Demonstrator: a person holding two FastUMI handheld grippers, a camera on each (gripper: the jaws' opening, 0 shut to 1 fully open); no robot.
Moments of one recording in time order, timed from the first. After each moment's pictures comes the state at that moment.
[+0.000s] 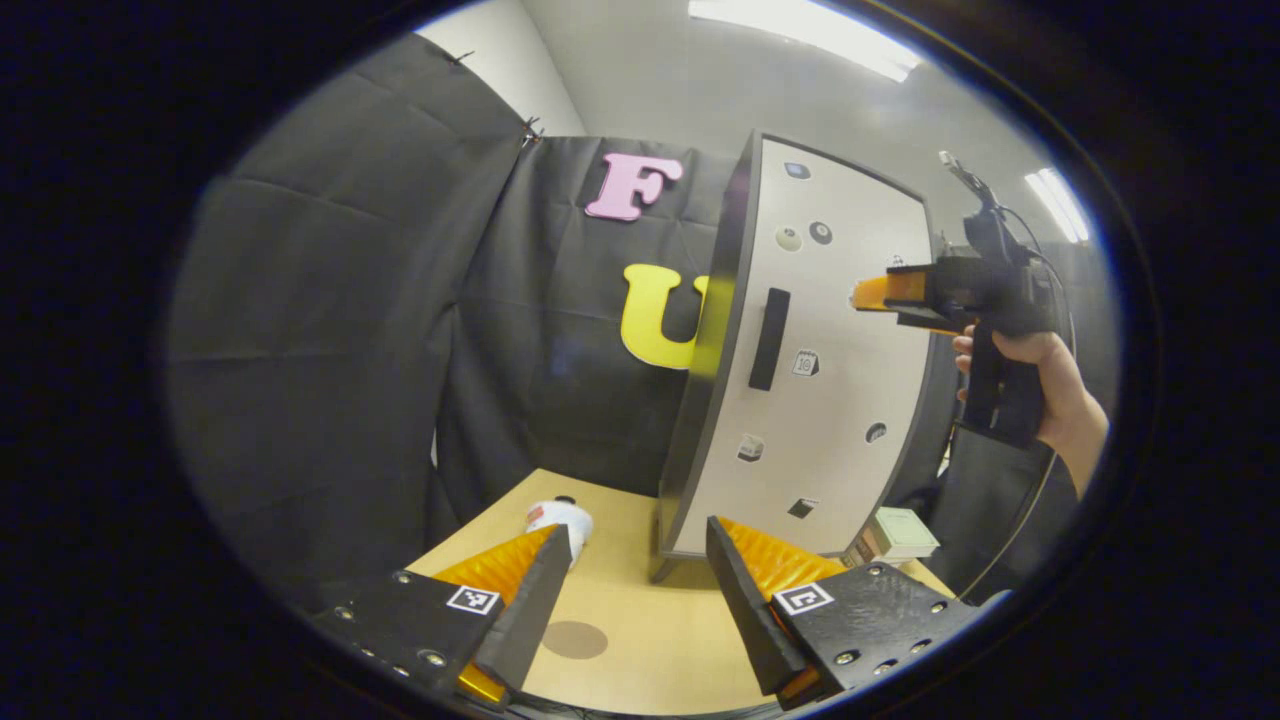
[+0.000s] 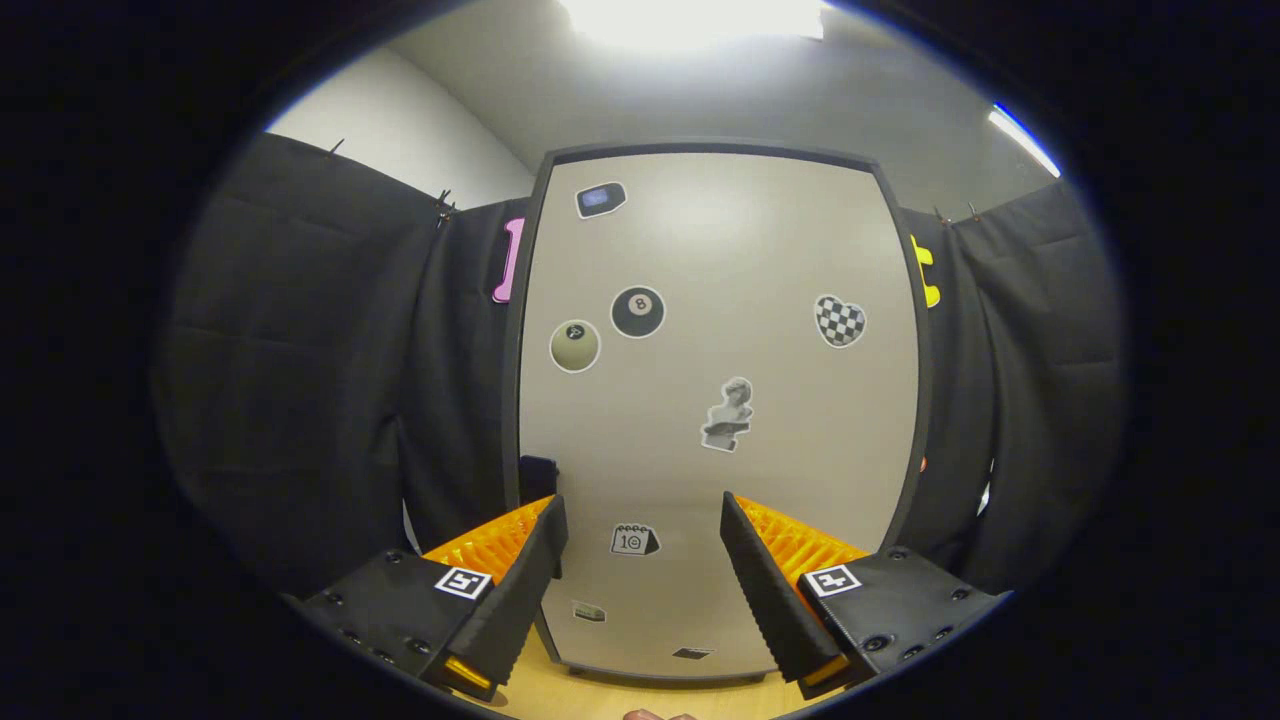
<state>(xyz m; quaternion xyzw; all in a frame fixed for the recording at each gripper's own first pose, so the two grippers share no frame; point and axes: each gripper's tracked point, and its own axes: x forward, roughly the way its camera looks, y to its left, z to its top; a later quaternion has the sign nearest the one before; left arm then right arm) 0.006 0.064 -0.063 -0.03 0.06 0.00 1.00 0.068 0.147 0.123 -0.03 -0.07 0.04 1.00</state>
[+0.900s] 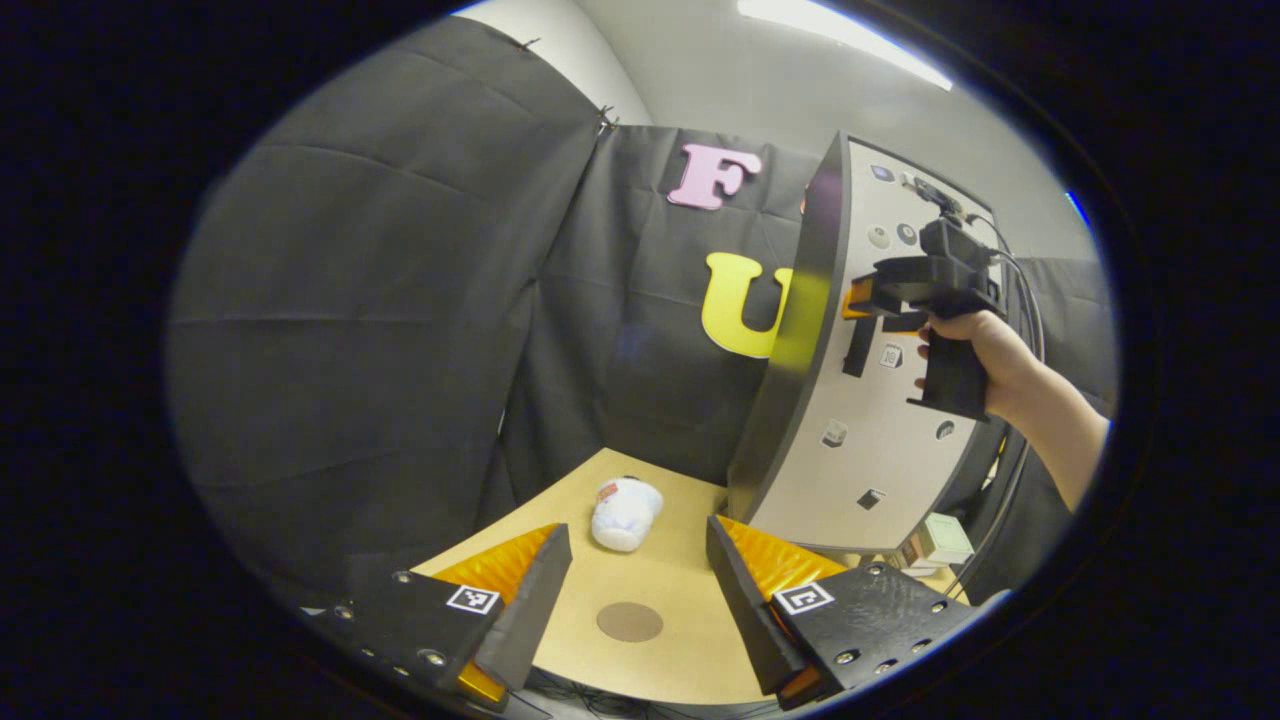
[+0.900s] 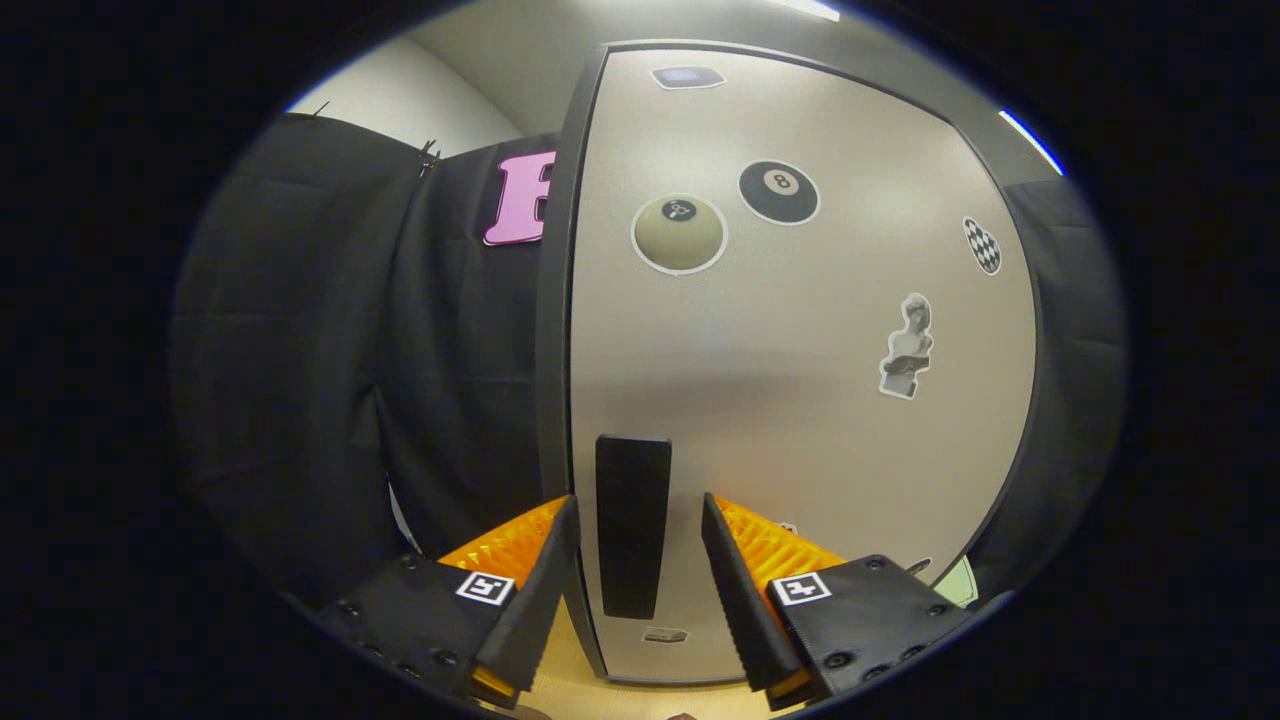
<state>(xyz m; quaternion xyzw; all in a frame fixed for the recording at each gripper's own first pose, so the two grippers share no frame) -0.020 0.134 -0.085 -0.07 0.07 0.10 0.99 0.165 0.222 0.074 -0.02 0.01 0.01 1.00</state>
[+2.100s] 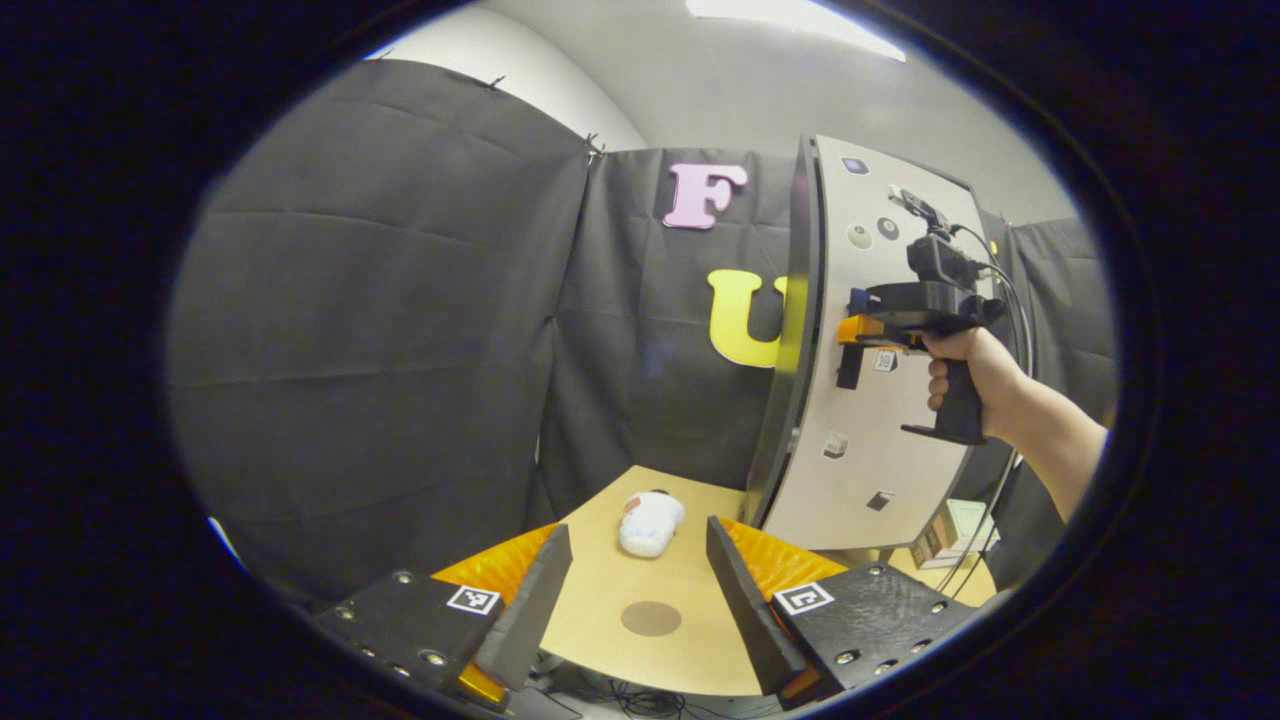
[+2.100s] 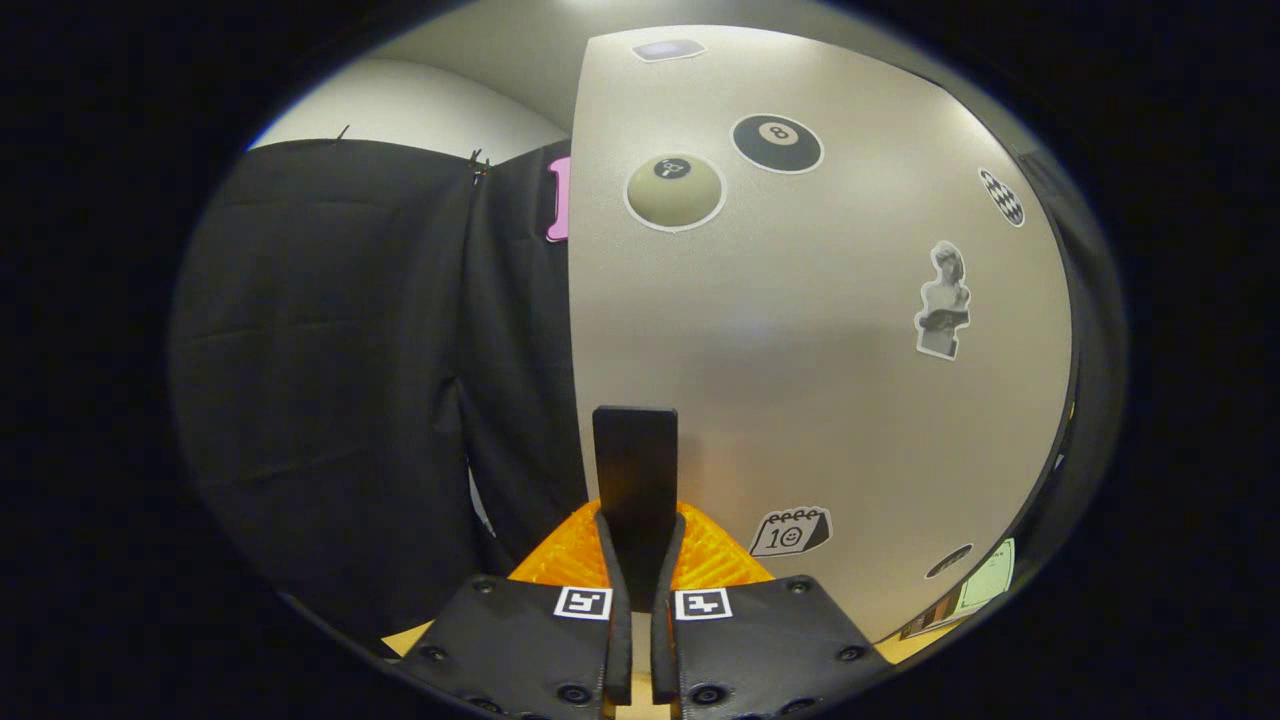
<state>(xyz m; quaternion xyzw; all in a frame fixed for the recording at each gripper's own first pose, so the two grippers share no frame) -0.057 0.083 -0.039 -0.01 0.06 0.14 0.99 0.147 0.223 0.060 -0.01 0.03 0.16 0.99</state>
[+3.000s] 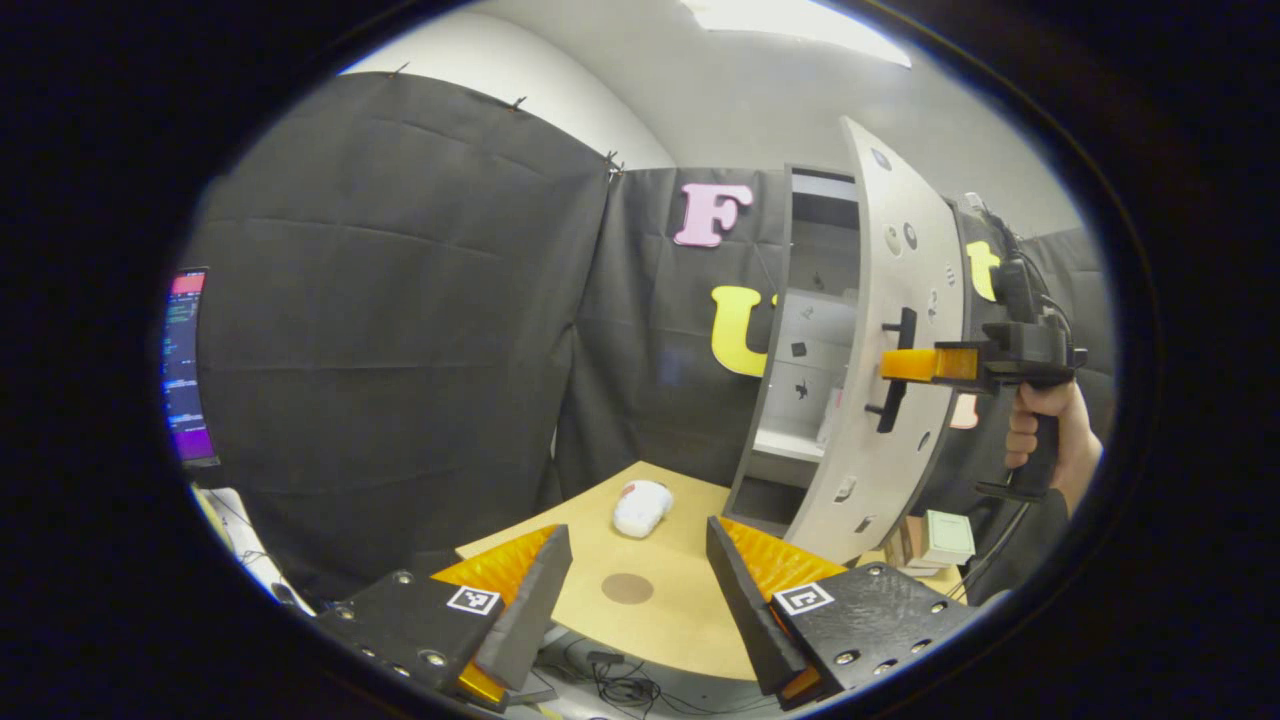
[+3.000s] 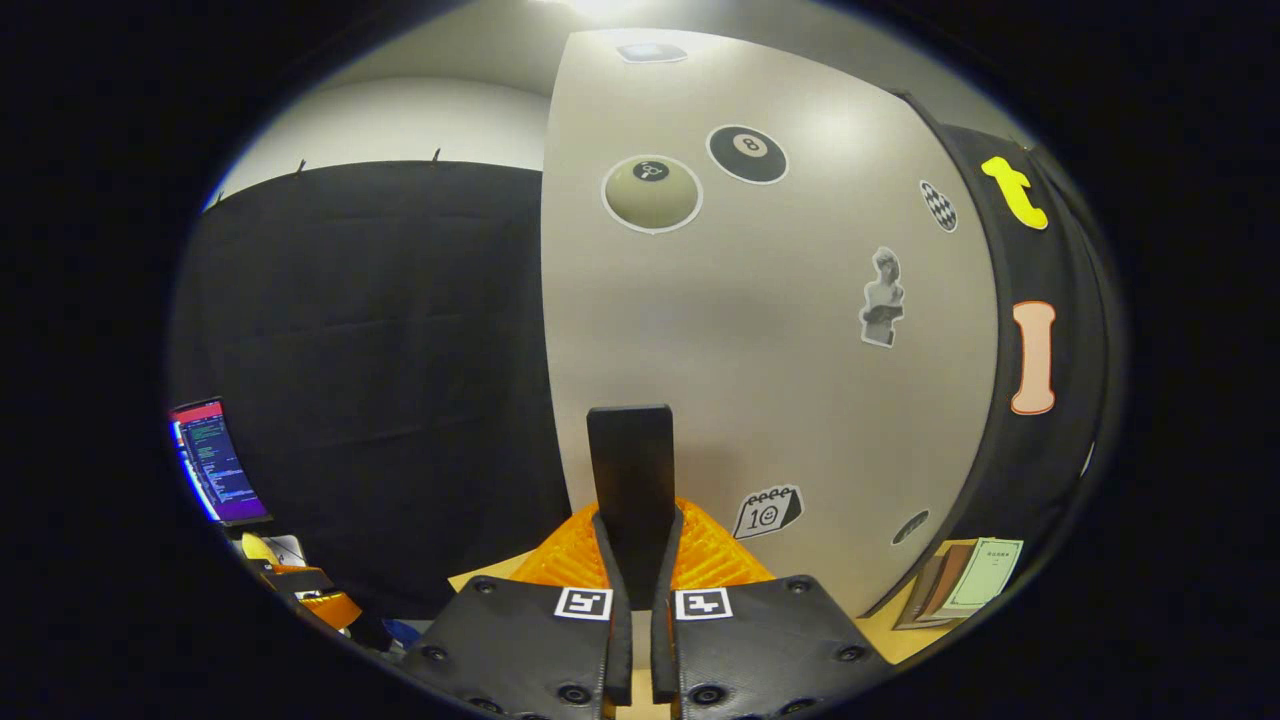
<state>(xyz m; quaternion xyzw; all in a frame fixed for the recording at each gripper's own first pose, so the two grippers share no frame) -0.161 -0.009 -0.034 -0.01 0.04 0.19 0.98 0.105 0.189 0.053 -0.01 0.03 0.30 0.95</state>
